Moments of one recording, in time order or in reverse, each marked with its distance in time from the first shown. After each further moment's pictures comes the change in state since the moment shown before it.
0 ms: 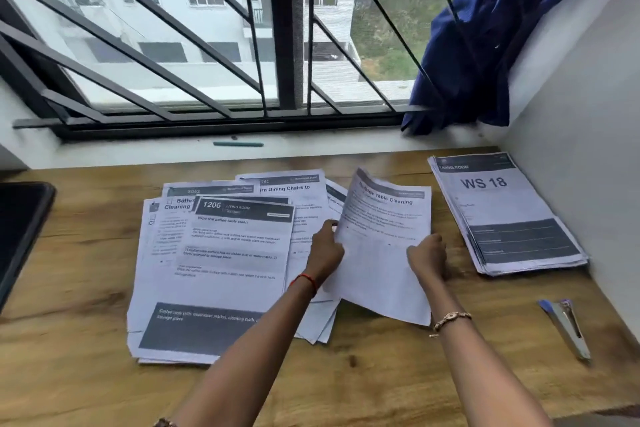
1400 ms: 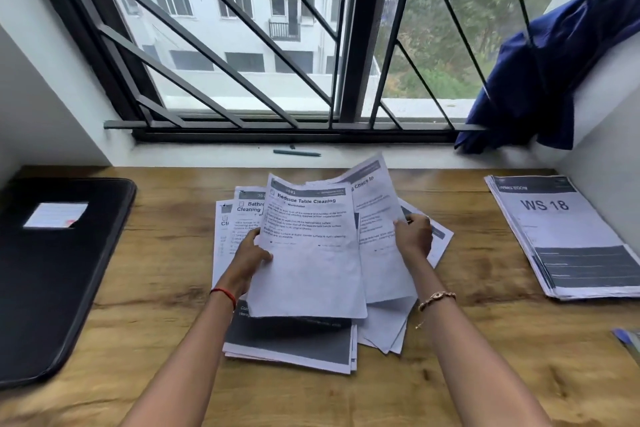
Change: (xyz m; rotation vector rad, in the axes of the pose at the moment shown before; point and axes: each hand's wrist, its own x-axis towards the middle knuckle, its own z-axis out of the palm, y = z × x) left_hand -0.016 -0.106 -0.224 -0.416 0.152 -0.287; right_hand -0.090 -0.125 0.066 0.256 -0.018 -0.174
